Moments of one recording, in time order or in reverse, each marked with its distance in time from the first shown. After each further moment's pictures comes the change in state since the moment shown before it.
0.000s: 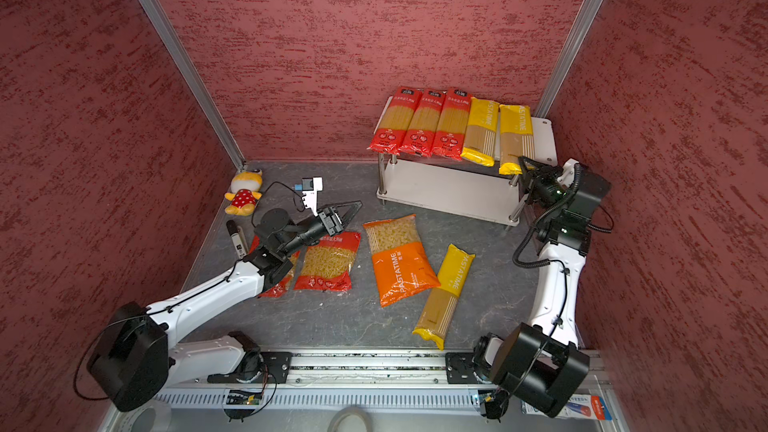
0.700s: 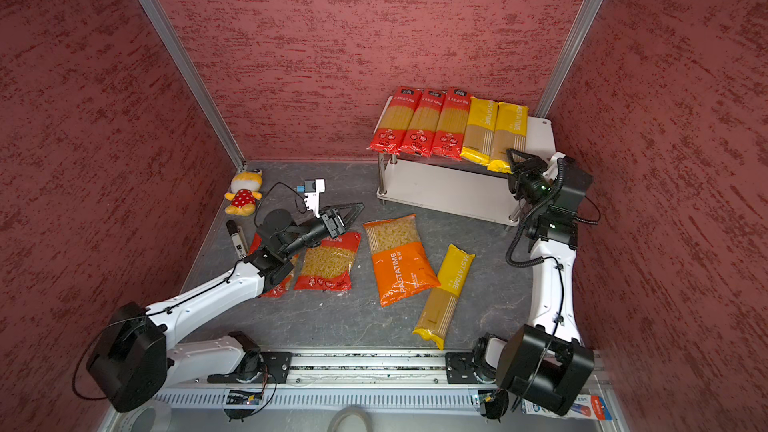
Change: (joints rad) left arm -0.016 -0.008 0.000 -0.036 -0.026 0.039; right arm 0.109 0.005 -0.008 0.012 0.086 -0.112
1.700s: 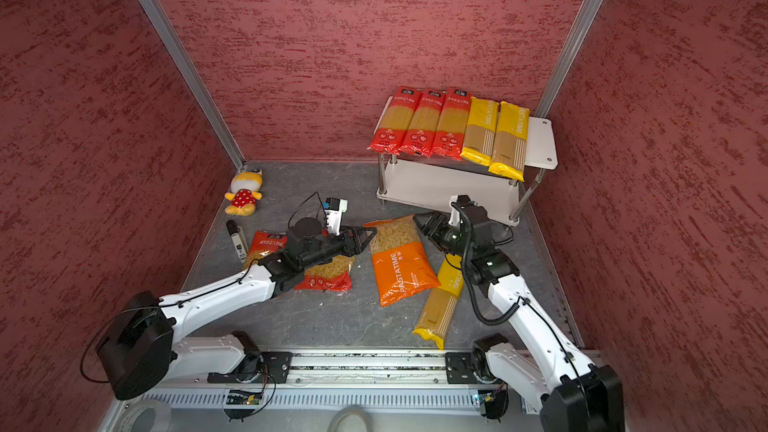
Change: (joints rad) left arm -0.151 0.056 0.002 -0.320 -0.222 0.173; right arm 0.723 -0.208 -0.408 -0.235 0.341 -0.293
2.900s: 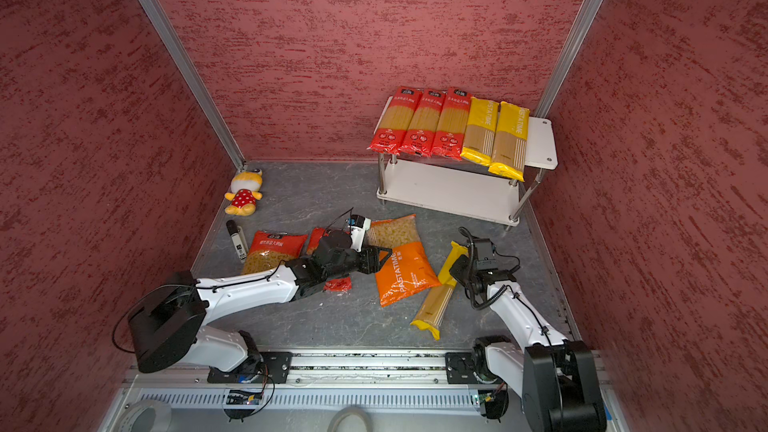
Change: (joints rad) left arm -0.146 0.165 0.032 -0.029 -0.107 0.018; right arm -0.233 0.080 -0.215 -0.251 0.278 -0.240
